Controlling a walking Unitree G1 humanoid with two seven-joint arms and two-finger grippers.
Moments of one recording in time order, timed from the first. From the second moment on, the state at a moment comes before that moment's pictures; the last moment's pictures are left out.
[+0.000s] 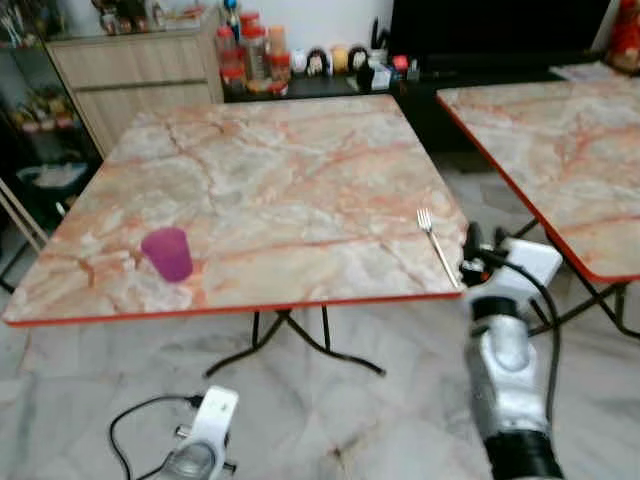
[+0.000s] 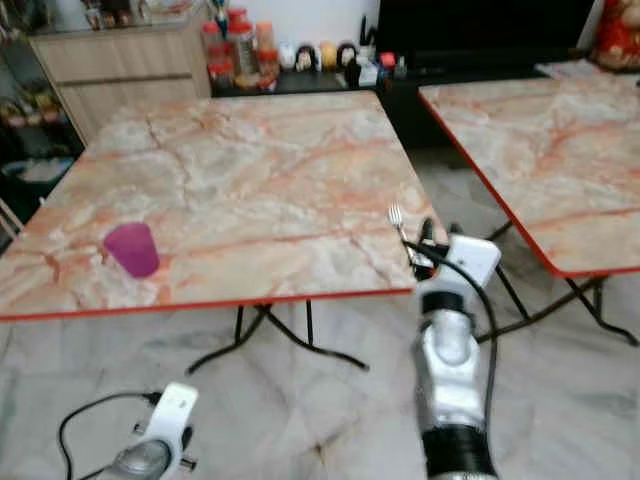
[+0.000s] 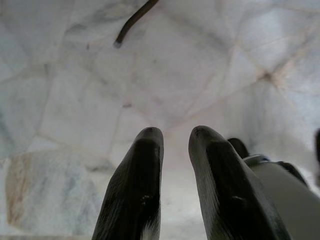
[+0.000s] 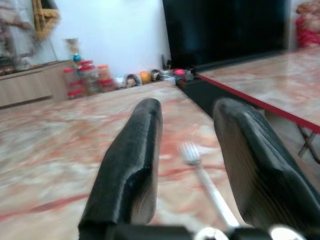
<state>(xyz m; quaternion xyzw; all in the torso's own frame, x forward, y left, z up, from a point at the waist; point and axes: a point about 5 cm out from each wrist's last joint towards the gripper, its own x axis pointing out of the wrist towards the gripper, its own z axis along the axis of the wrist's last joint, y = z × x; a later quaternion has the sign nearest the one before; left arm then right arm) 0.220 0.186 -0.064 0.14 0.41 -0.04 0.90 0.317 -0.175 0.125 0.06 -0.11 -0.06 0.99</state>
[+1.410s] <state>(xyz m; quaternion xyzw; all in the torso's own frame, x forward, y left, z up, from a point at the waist) 0.217 0.177 -0.067 0.13 0.41 -0.05 0.90 0.309 -0.185 0.118 0.03 -0.10 -0.06 0.99</state>
